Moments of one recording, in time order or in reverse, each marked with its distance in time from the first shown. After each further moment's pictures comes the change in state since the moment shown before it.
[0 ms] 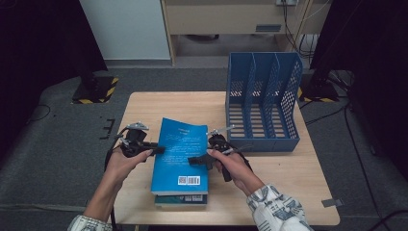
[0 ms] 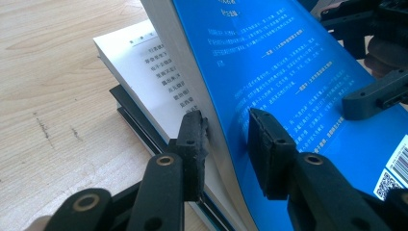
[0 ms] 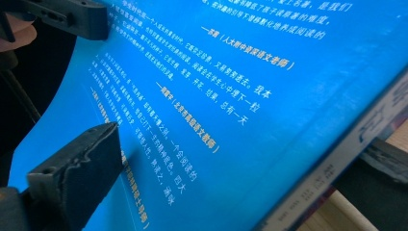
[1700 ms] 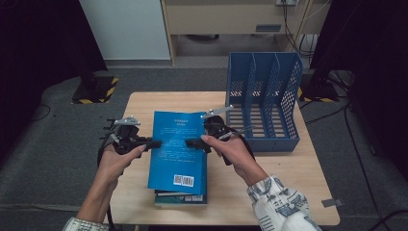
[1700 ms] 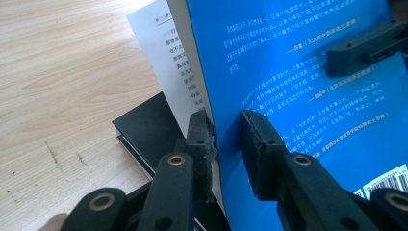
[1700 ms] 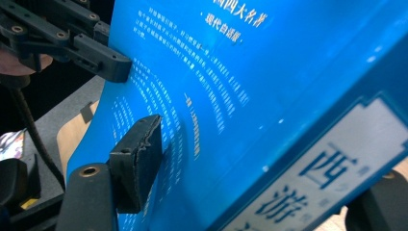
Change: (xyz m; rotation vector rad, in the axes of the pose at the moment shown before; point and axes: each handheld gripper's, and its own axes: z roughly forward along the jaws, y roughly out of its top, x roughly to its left) left arm -0.008 0.012 -0.033 -0.099 -0.031 0.017; right arm 0.050 0.061 -0.044 -0.051 -0.114 -0.206
